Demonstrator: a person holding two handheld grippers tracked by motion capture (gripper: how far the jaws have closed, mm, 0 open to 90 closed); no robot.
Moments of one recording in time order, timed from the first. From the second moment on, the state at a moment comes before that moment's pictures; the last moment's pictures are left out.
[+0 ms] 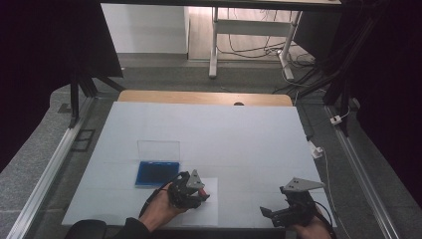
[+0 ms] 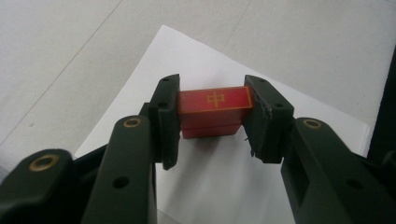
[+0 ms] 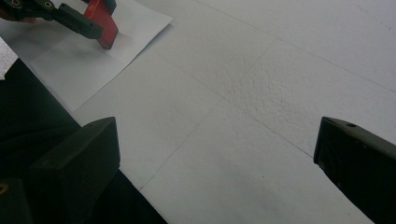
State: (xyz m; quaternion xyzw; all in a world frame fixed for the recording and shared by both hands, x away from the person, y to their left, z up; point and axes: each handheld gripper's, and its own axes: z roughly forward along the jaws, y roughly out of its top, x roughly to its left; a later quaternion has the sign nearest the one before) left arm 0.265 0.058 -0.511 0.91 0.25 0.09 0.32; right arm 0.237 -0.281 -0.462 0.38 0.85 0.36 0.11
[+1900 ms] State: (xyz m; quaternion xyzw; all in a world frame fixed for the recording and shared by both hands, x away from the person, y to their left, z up) left arm 0.272 0.094 -0.481 0.88 0.28 0.08 0.37; right arm 0.237 -0.282 -0.462 0.37 0.85 0.36 0.11
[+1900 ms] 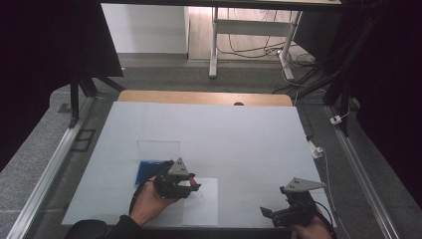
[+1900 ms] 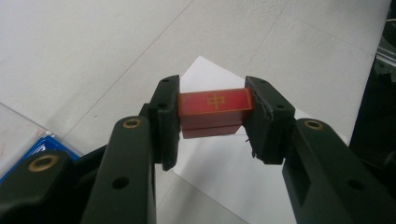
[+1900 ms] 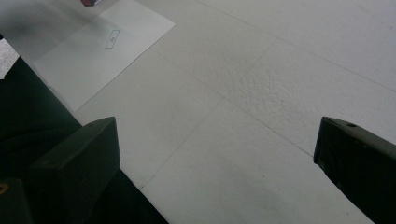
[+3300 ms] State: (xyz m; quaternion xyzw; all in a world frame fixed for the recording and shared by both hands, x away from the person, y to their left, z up) left arm 0.287 0.159 -0.469 0.84 0.37 0.11 0.37; right arm 0.236 -0.282 -0.462 0.37 0.85 0.36 0.11
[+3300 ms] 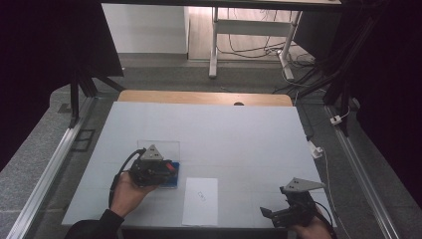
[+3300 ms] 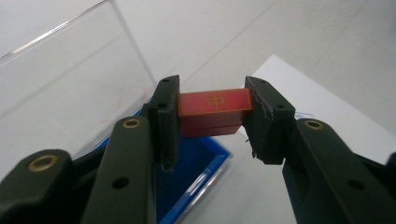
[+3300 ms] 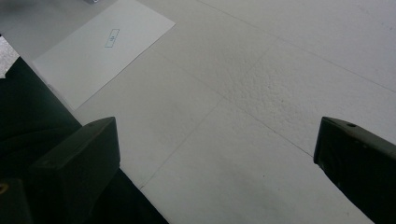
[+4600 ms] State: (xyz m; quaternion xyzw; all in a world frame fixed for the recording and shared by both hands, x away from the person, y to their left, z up) left arm 0.309 0.176 -0.503 0.85 0.41 0.14 0.31; right arm 0.236 -0.281 -0.462 0.37 0.85 0.36 0.11
